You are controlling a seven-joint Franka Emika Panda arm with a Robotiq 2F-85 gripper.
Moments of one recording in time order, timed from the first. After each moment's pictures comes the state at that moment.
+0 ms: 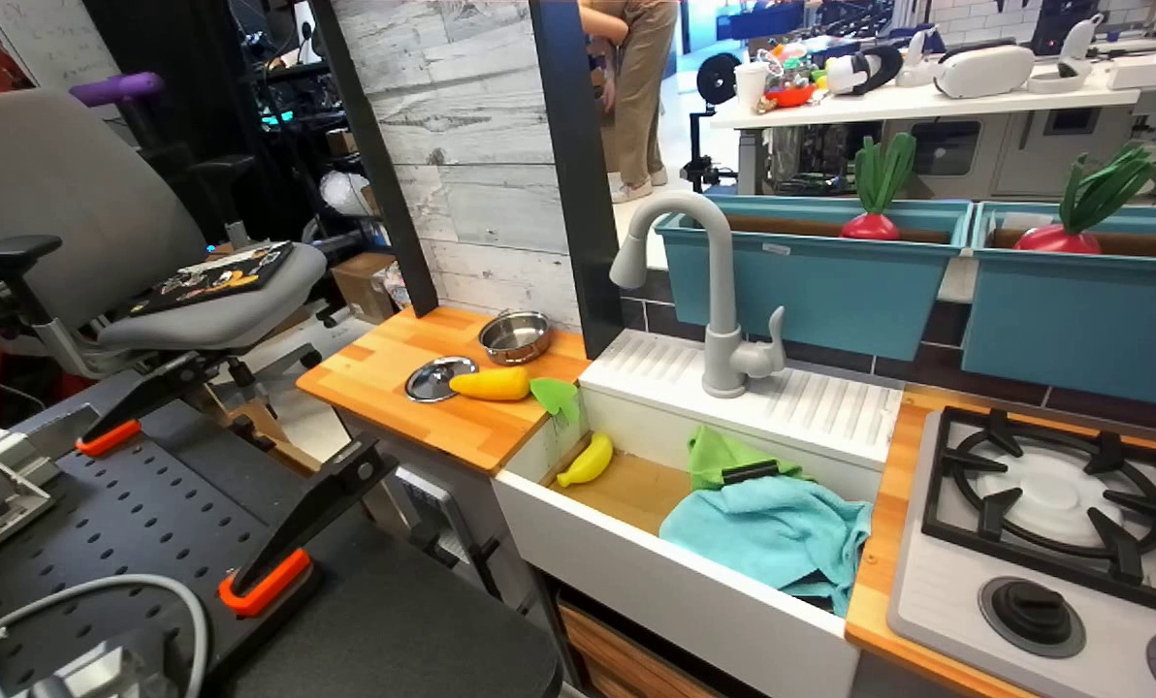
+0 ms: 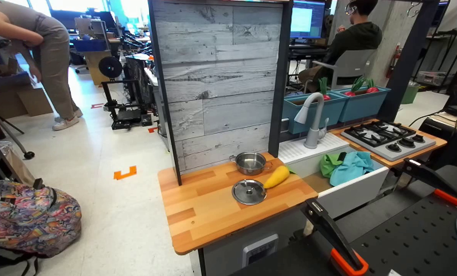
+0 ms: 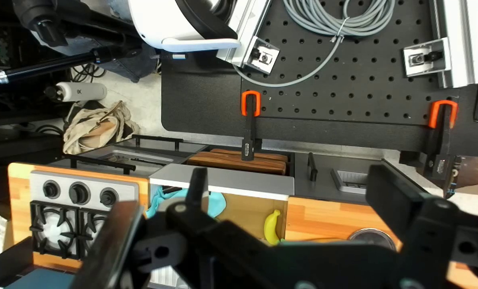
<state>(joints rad) -0.05 -0.64 0.04 -2.67 -0.23 1.88 -0.02</state>
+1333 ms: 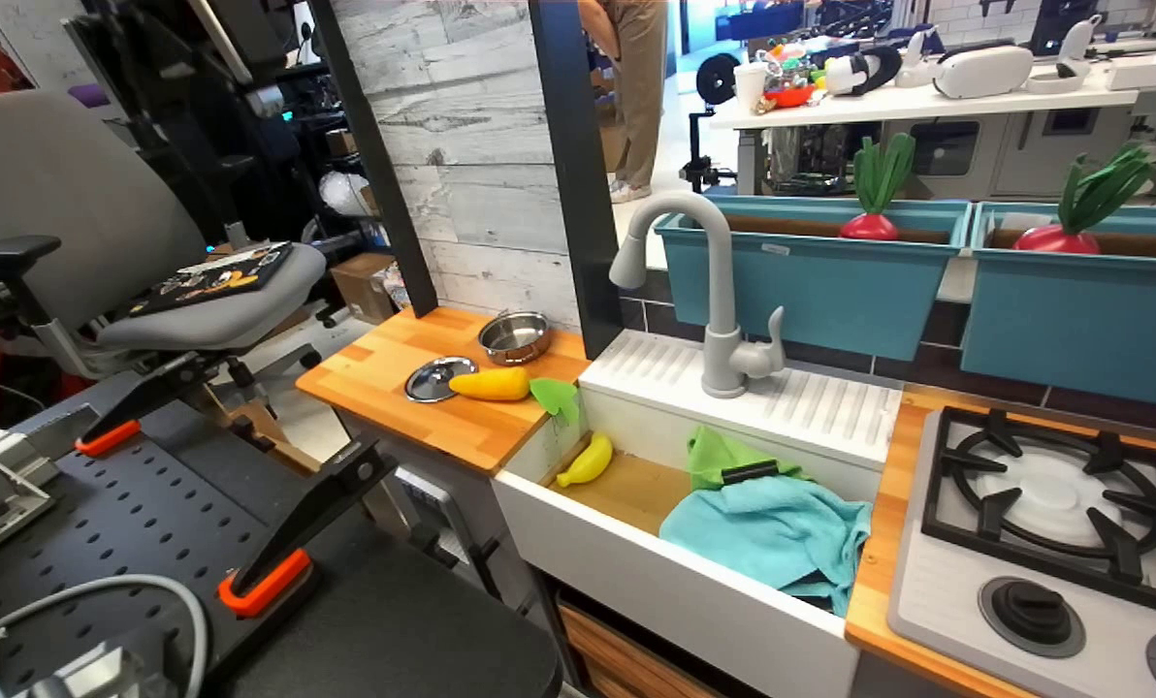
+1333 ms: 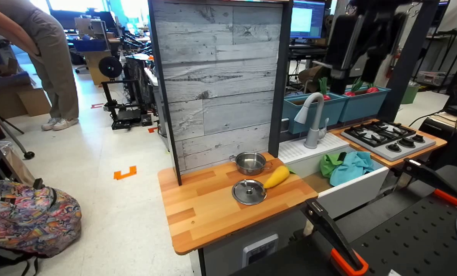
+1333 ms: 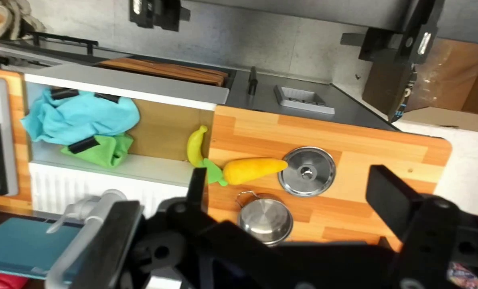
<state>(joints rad) 0.04 -0.14 0.04 -2.64 -0.11 2.54 -0.04</state>
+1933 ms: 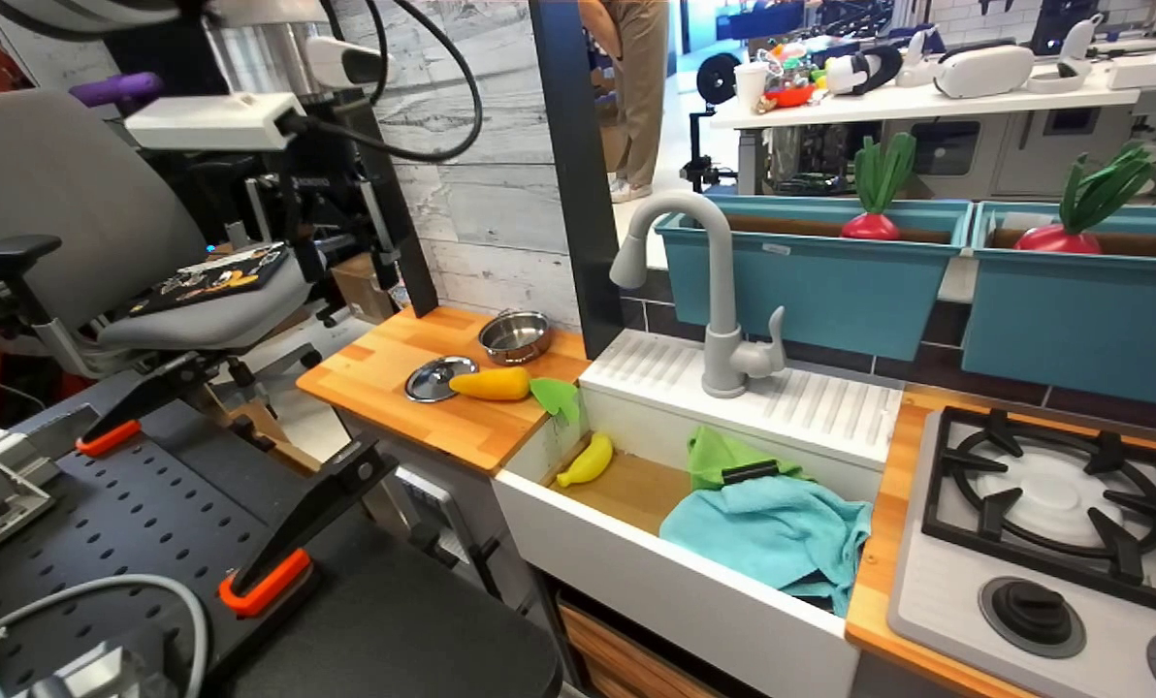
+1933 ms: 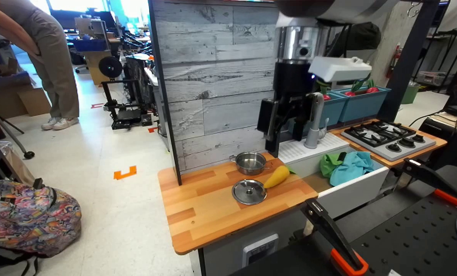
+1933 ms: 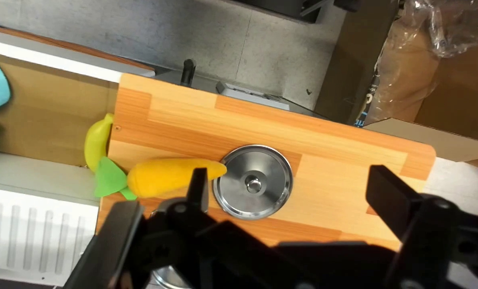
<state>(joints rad) 0.07 0.42 0.09 -2.29 0.06 2.63 -0.21</state>
